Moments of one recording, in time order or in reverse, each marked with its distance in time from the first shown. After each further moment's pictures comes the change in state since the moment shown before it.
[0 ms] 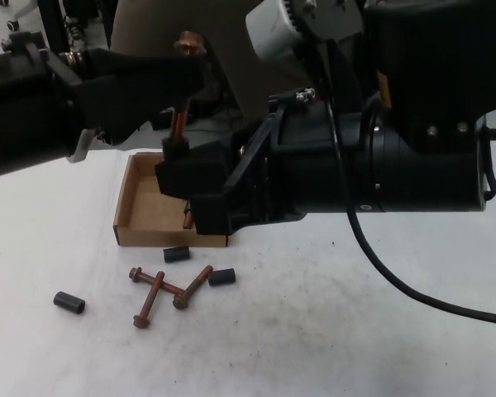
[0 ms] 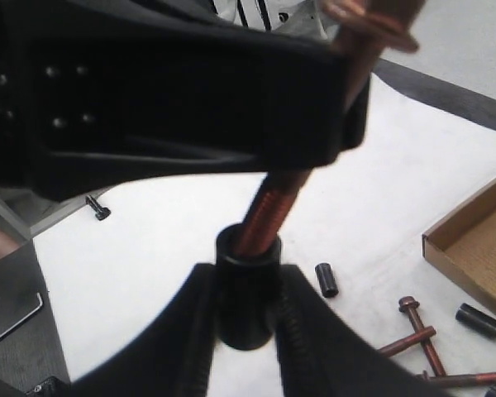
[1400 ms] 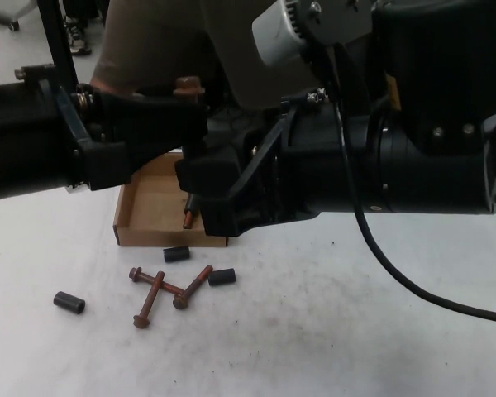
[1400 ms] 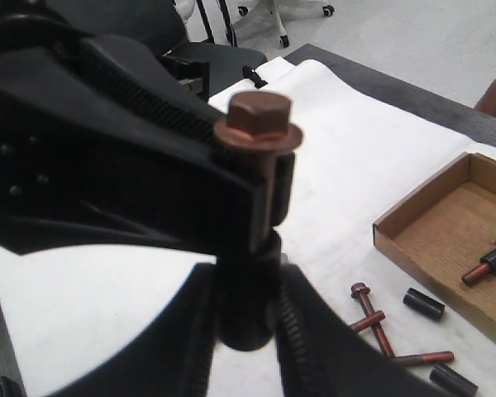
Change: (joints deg) left arm 0.1 -0.3 0.0 7.3 3.7 11.3; right arm 0.0 -0.8 0.0 2.8 4.9 -2.3
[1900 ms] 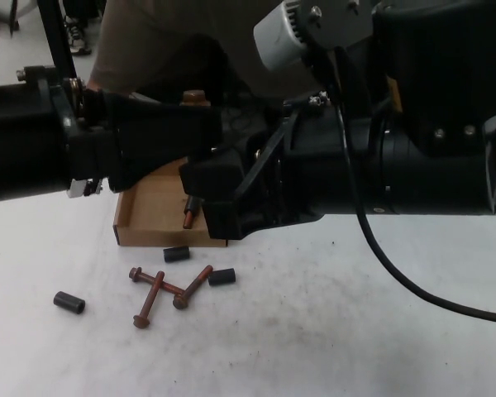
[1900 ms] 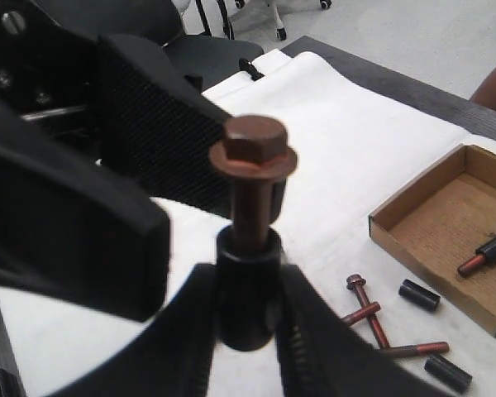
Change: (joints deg) left arm 0.3 0.0 0.0 -0.2 4.1 -6.7; right arm 0.0 -0.2 0.0 0.8 -0.2 -0.2
